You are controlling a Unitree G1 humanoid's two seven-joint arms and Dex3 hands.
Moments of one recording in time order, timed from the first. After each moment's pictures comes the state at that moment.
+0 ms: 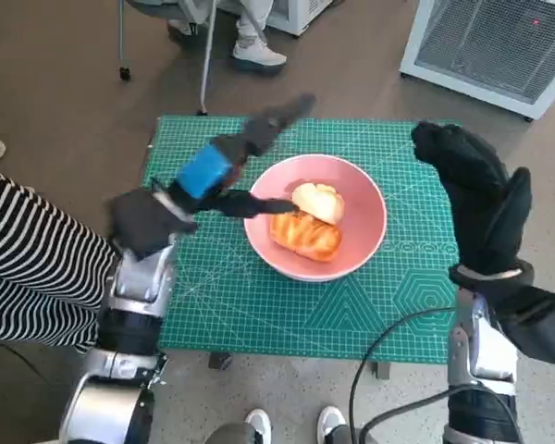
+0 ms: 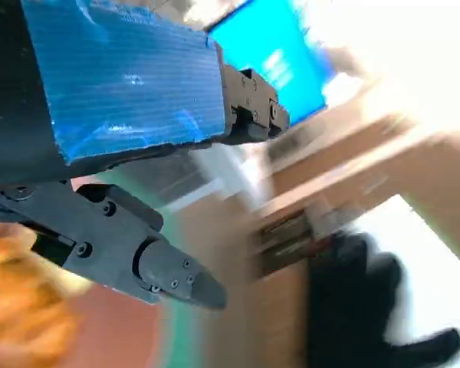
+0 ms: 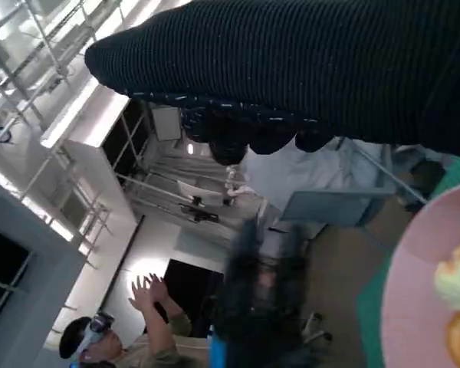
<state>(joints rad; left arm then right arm) -0.67 0.18 0.03 0.35 -0.20 -0.32 -0.47 -0.46 -0.16 -0.15 0.13 0.26 -0.40 0.33</state>
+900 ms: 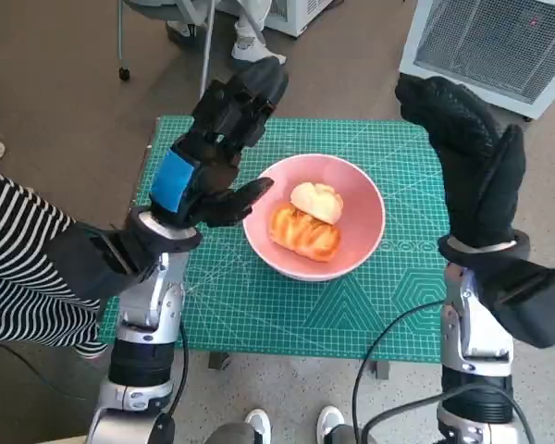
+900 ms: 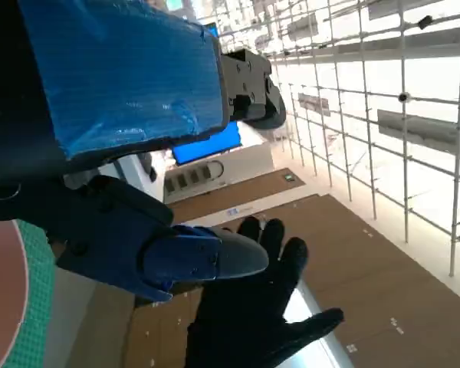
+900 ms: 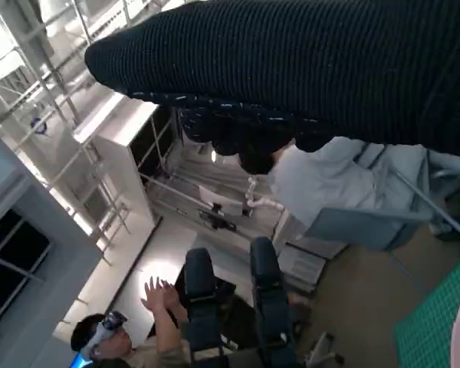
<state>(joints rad) -0.59 0.11 0.06 0.13 -0.28 -0.25 -0.43 -0.55 -0.15 -0.11 0.07 0.19 -0.33 0.25</state>
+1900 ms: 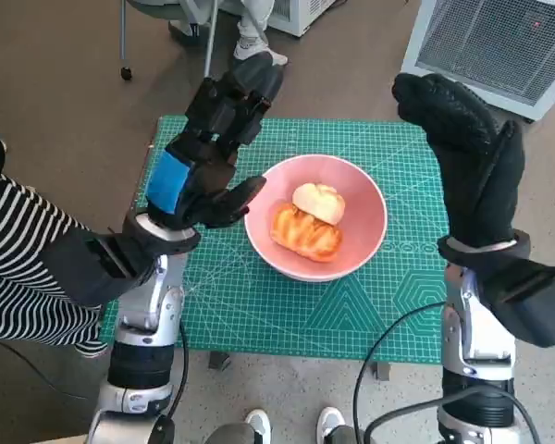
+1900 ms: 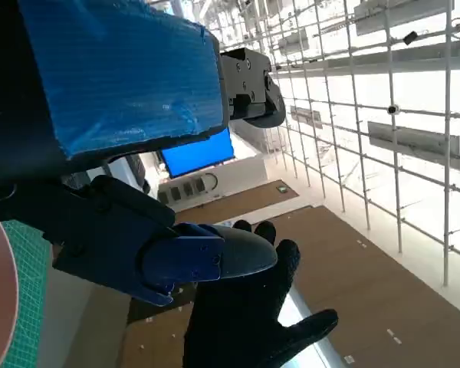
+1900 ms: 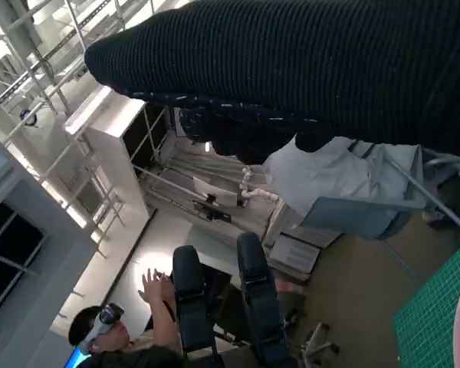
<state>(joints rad) -0.57 0.11 0.06 0.10 -0.29 -0.26 -0.41 -0.53 -0.15 -0.11 0.01 0.19 -0.28 0.24</state>
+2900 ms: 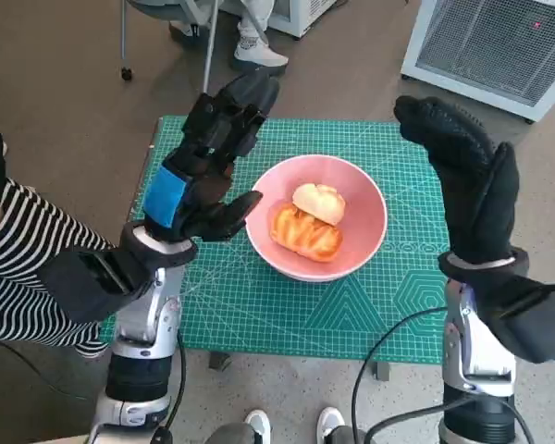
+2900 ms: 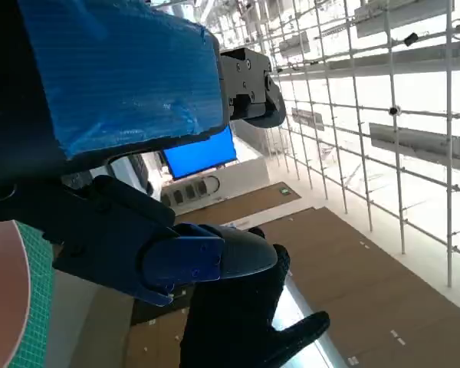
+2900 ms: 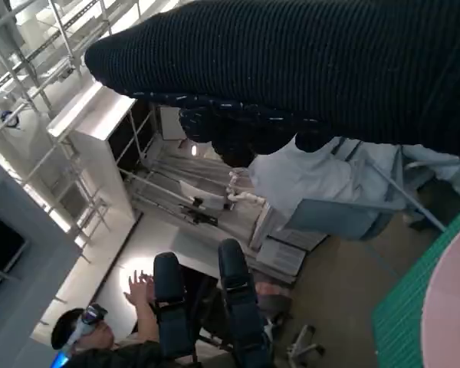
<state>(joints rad) -0.51 0.11 0.05 0.05 -0.28 -0.27 -0.41 -0.45 -0.15 -0.10 -0.03 0.16 -0.27 0.23</state>
